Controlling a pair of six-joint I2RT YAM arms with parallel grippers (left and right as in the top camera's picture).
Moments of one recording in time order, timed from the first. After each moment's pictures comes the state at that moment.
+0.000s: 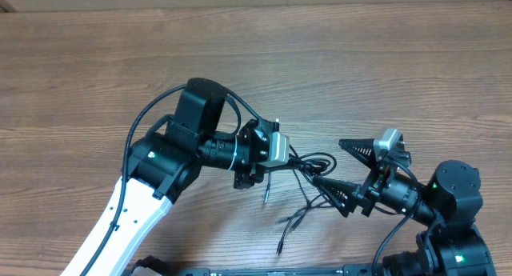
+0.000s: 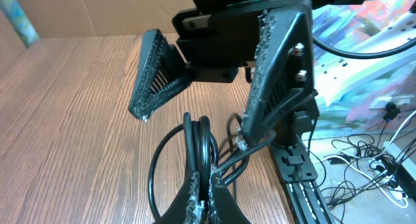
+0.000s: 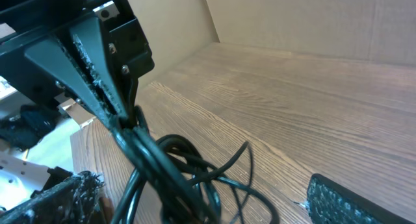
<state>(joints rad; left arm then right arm) -0.51 1.23 1.18 -0.69 1.03 0.67 0.13 0.56 0.63 -0.35 -0.86 0.12</state>
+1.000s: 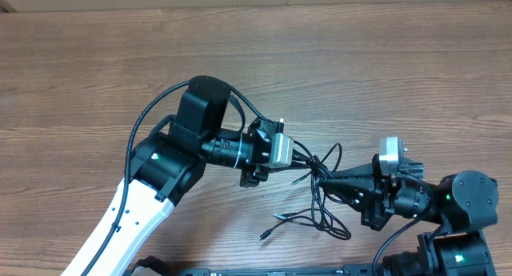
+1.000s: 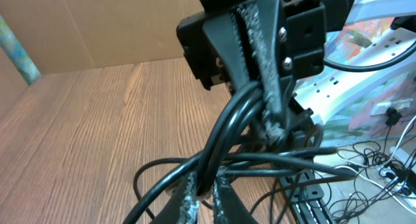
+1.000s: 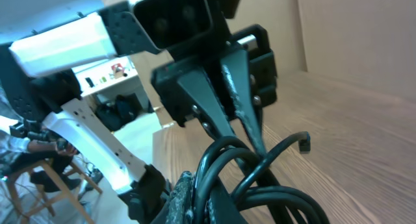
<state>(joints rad) -0.54 1.23 1.18 -0.57 1.08 0.62 0.13 0.57 0.63 -0.02 -1.20 0.35</state>
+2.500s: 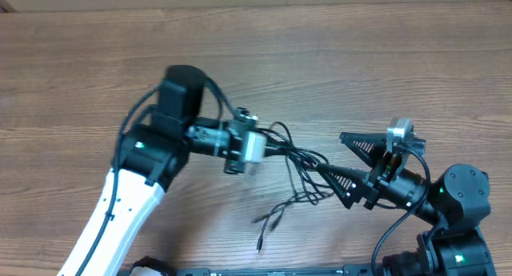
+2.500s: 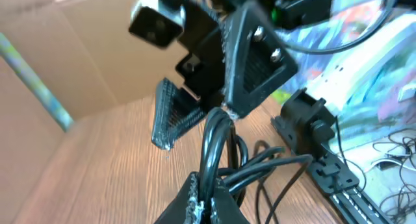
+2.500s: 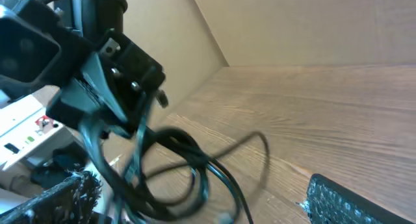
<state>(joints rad) -0.39 1.25 1.18 -0.58 1.27 0.91 0.13 0.57 0.63 -0.19 -0.85 0.41</state>
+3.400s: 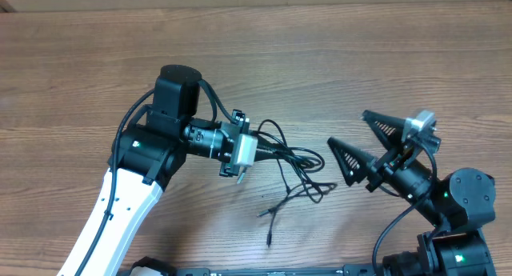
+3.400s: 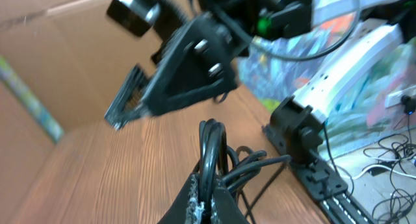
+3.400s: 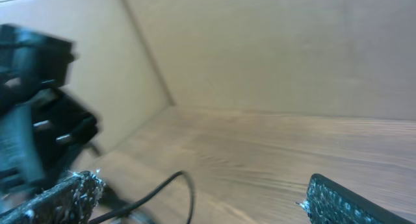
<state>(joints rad) -0.37 1.25 1.18 -0.63 1.33 0.95 0.13 0.57 0.63 -0.09 -0.59 0.35</state>
